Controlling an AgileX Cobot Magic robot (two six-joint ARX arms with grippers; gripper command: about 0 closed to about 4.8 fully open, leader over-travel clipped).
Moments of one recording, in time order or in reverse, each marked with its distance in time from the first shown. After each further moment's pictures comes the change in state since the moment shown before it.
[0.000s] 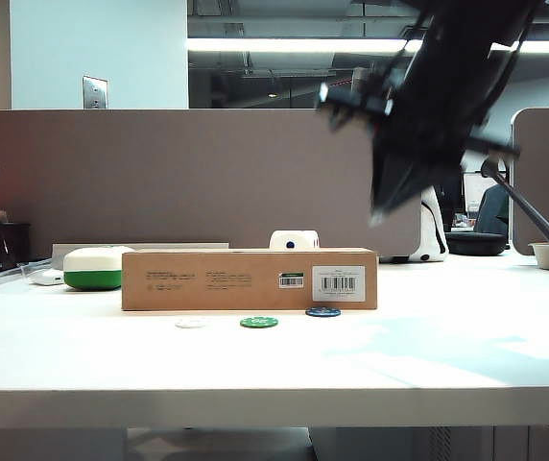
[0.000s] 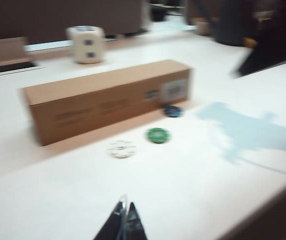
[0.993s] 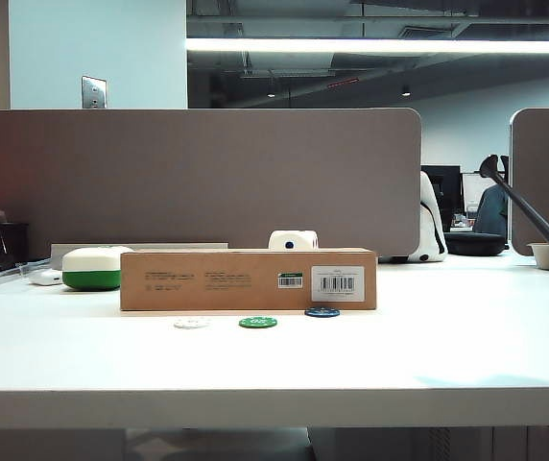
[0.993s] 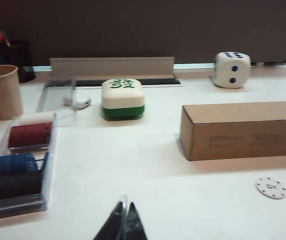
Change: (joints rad) left arm 0.462 -0.077 -0.001 0.001 -0.001 0.000; right arm 0.365 -0.650 -0.182 -0.027 0.282 -0.217
